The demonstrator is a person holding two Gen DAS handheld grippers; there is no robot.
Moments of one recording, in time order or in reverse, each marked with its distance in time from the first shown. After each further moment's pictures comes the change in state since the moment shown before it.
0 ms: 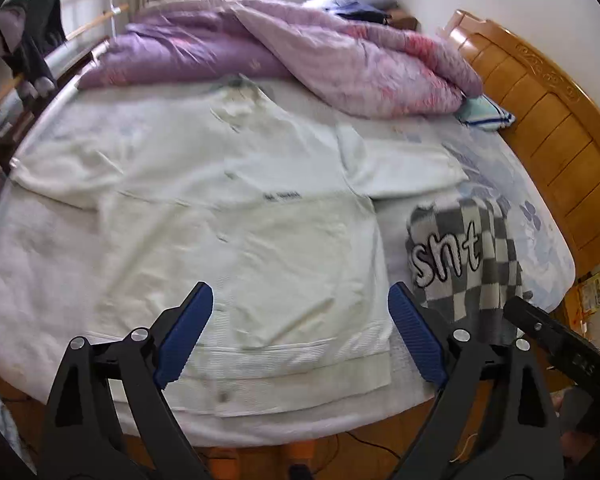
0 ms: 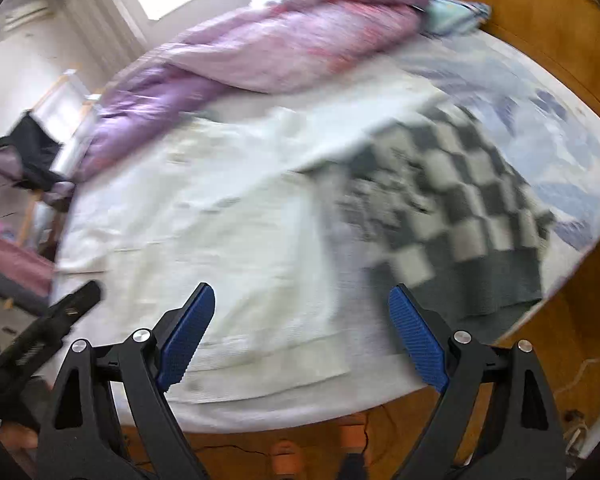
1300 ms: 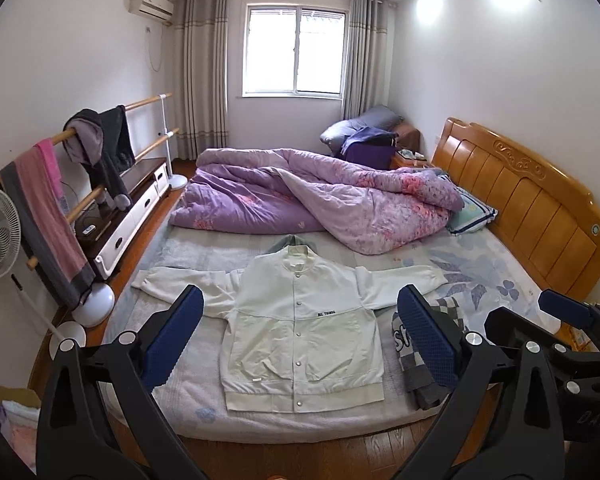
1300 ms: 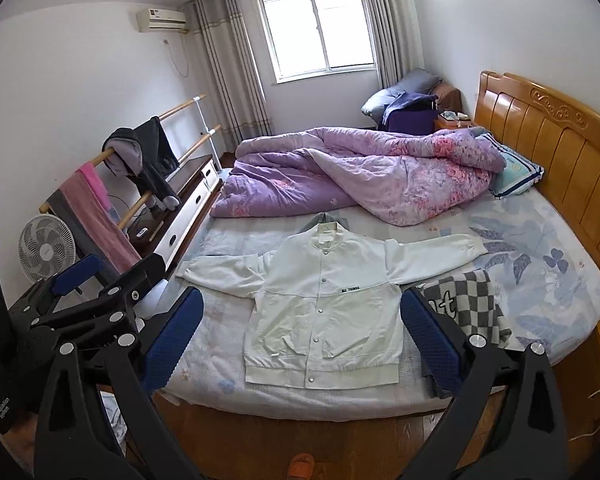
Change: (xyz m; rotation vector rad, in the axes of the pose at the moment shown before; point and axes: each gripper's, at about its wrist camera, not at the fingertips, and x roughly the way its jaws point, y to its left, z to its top) left arm -0.456 -0.026 0.001 0.049 -0.417 0.135; right arm -0.373 0.172 -0.017 -0.322 -0.286 0.177
